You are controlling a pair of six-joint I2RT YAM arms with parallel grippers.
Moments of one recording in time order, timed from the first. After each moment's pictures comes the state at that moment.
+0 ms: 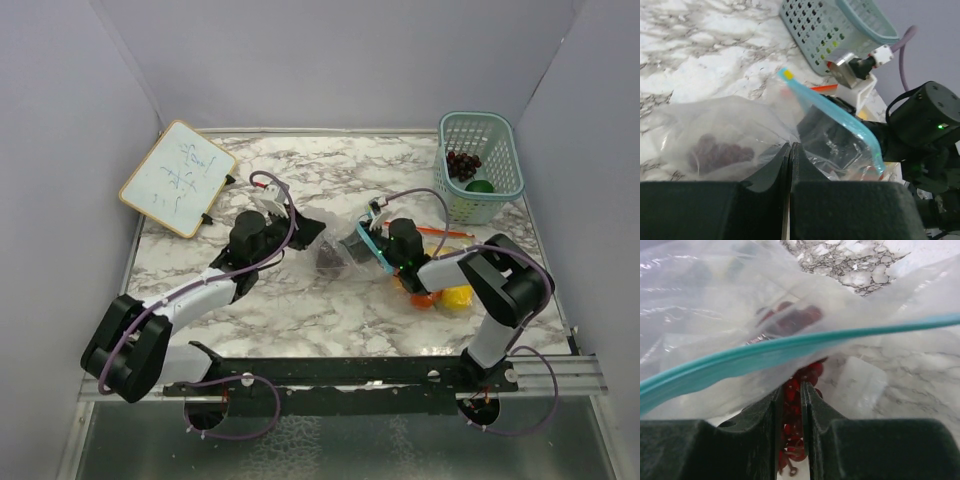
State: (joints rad) left arm -0.51 1.30 0.55 0.60 0.27 -0.62; right arm 0.60 1.76 0.59 0.92 -0.35 0.60
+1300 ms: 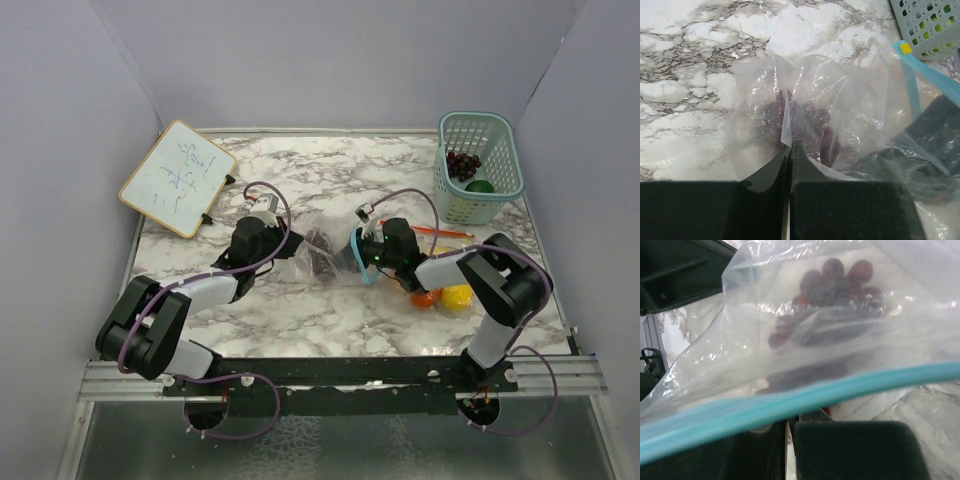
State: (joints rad) left arm -0.46 1.40 0.49 0.54 0.14 -0.53; right arm 0.62 1.79 0.61 0.81 -0.49 0.46
